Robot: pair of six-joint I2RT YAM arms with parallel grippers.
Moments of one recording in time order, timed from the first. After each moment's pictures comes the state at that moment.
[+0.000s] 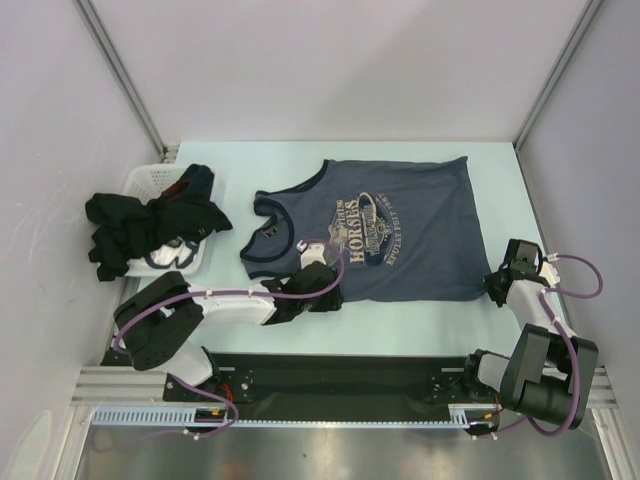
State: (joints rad) left arm -0.98 1.53 0.66 0.04 -0.24 -0.86; right arm -0.32 1.17 0.52 -0.37 0.19 0.89
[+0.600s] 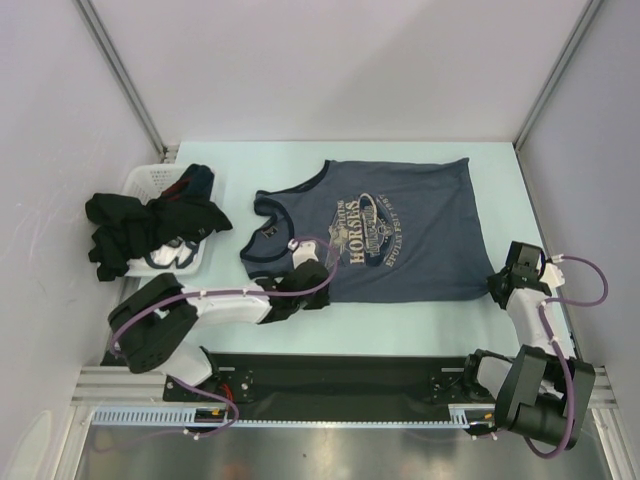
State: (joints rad) left arm -0.95 1.52 0.65 0.02 -0.28 -0.88; right arm -0.32 1.06 0.50 -0.40 0.22 0.89
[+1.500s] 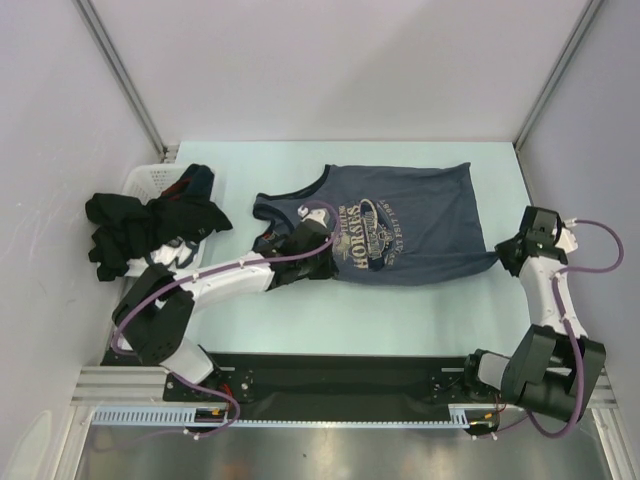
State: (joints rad) left arm -0.82 1.53 0.90 -0.15 -0.06 -0.74; right arm -0.32 1.16 0.78 -0.51 0.18 0.87
